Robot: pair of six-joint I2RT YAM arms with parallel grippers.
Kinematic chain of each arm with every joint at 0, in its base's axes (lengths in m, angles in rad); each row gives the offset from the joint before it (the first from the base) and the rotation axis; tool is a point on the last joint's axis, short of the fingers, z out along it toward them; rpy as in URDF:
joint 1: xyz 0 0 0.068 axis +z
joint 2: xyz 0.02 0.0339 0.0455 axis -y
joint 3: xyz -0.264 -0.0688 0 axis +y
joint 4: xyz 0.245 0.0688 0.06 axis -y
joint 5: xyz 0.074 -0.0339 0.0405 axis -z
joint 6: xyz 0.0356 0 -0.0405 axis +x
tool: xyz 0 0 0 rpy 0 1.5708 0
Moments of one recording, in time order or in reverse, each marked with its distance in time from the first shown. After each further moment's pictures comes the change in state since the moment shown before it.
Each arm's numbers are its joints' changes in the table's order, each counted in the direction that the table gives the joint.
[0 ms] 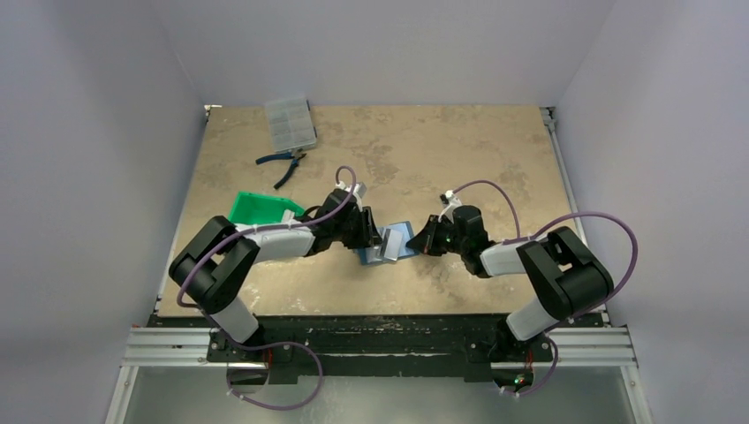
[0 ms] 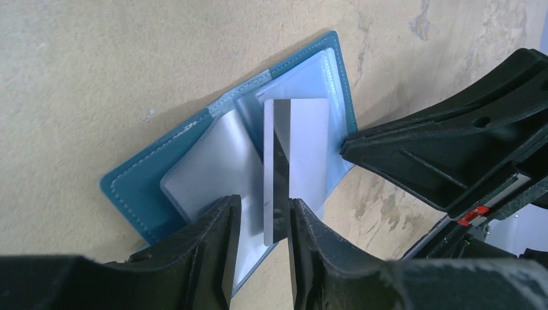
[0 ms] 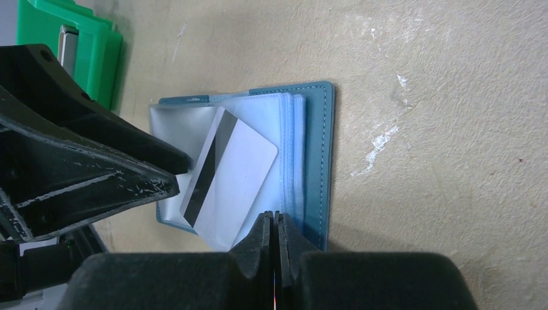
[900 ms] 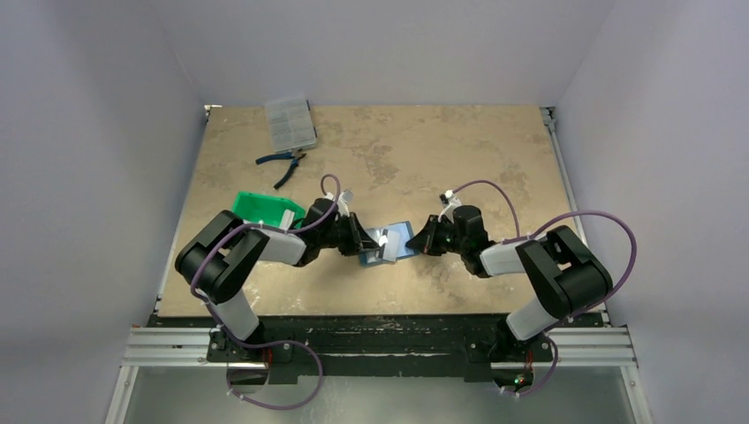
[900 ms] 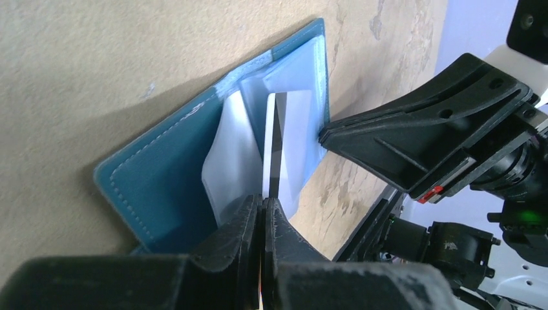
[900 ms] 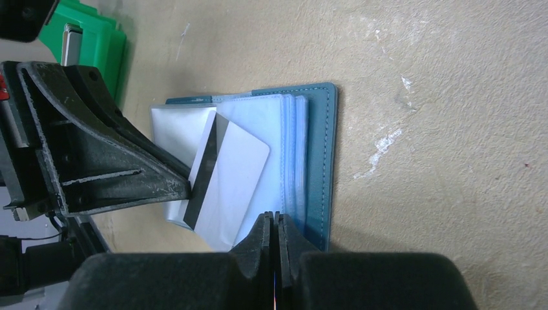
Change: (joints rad) left arm 0.095 -0.082 0.163 0.376 0.251 -0.190; right arm 0.000 -0.012 0.000 0.020 -0.015 -0.001
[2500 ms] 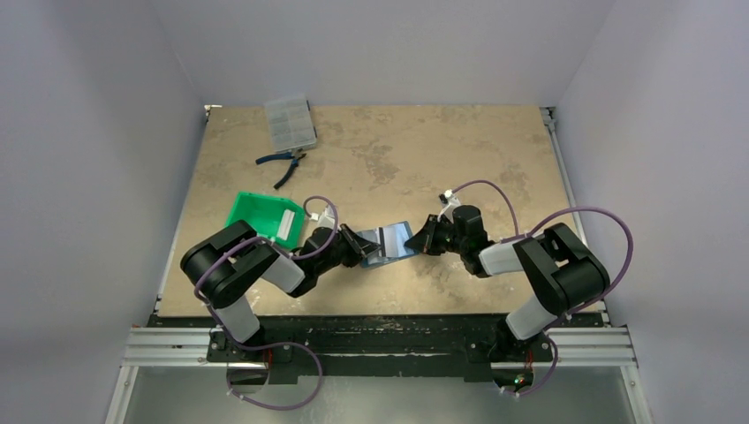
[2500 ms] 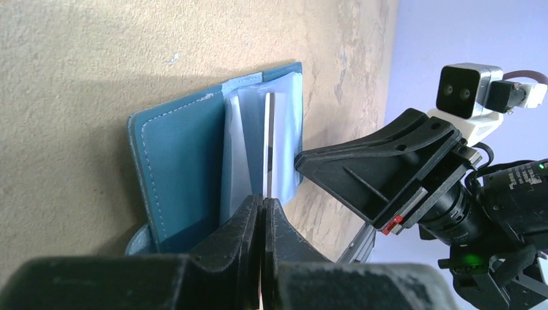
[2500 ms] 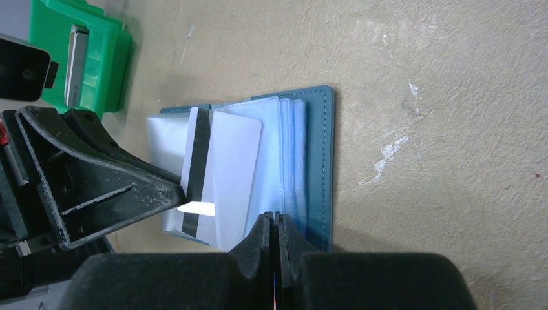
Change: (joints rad) left arm -0.146 0.002 0.252 0.477 -0.365 -0.317; right arm 0.000 -0.023 0.000 0.035 -0.017 0.005
